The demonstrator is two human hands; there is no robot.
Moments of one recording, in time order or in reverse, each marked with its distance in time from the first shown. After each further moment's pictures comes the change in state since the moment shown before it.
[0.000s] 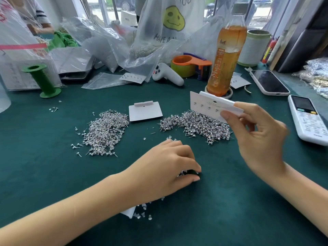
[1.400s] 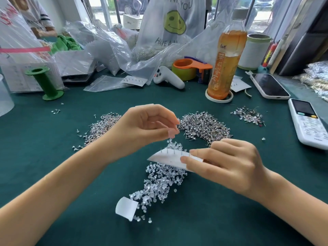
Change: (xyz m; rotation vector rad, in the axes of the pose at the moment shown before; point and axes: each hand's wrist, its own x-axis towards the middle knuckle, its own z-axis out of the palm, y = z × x) left_hand 0.006 -0.037 -0.046 -0.909 0.244 -0.329; right_hand -0.008 -0.034 0.001 -0.180 -0.429 -0.811
